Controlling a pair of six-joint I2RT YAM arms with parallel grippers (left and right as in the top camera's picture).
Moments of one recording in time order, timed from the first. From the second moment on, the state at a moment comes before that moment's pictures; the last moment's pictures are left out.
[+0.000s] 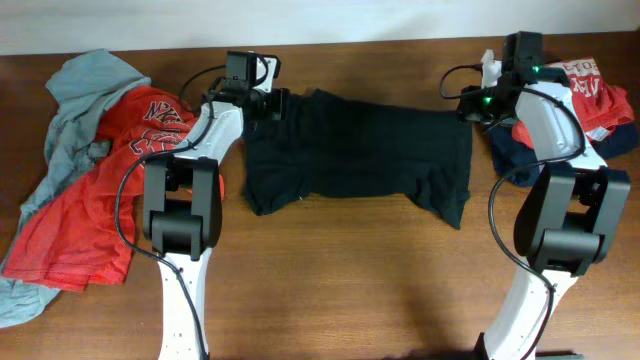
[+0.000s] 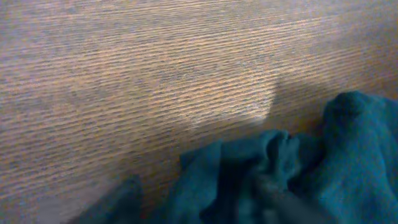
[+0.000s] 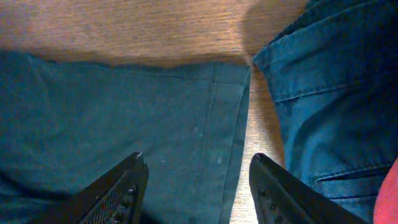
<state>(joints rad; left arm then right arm) -0.18 2.46 1.92 -0.34 0.24 -0.03 -0.16 2.17 1.80 -0.82 -0.16 -0.03</state>
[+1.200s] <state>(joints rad) -0.12 2.48 2.03 -0.59 0.12 -0.06 -0.12 2.29 1.80 -0.57 -0.24 -0.04</state>
